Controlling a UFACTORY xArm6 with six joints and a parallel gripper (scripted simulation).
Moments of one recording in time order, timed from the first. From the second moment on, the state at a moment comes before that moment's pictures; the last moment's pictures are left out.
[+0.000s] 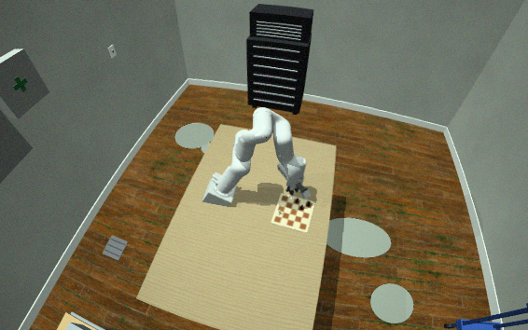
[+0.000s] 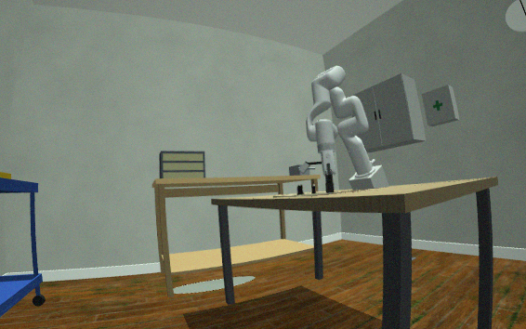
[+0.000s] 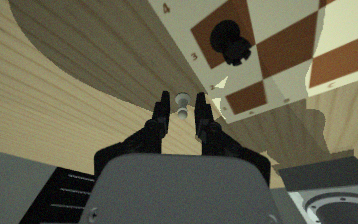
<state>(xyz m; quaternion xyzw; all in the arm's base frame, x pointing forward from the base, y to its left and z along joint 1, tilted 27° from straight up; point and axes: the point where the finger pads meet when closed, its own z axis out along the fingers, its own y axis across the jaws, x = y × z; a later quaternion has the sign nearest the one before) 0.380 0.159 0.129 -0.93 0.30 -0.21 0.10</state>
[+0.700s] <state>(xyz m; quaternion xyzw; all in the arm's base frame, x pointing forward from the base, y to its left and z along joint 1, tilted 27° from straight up) 0.381 0.160 0.129 -0.92 0.30 -0.21 0.10</state>
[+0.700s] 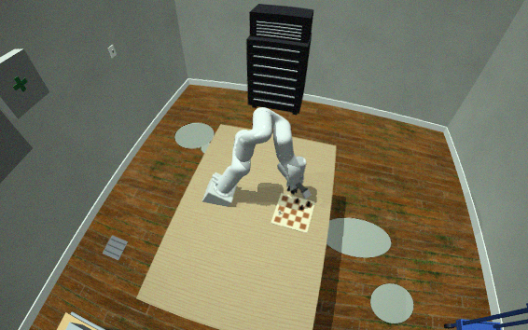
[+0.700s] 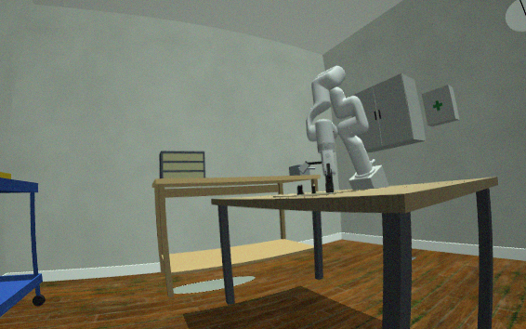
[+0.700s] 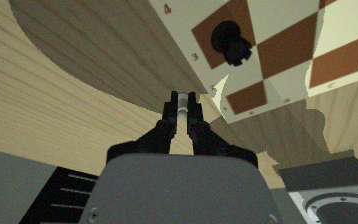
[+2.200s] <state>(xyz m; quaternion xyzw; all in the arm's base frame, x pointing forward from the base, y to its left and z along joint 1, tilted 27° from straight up) 0.338 0.154 0.213 -0.92 0.30 -0.21 0.10</state>
